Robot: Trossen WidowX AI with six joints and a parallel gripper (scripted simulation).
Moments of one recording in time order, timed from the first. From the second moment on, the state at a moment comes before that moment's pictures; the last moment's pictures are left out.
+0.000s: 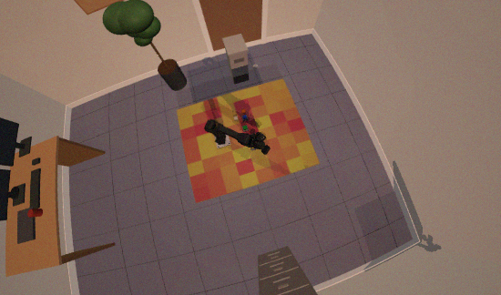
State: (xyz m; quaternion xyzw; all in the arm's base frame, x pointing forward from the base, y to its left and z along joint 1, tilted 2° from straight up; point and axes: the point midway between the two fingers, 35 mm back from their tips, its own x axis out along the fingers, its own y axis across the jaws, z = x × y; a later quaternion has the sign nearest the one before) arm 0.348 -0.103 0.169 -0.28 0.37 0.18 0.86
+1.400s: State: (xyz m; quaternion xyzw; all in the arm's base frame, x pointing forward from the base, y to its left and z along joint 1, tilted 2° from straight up) arm 0.273 -0.083 0.099 -0.09 0.70 0.06 0.71
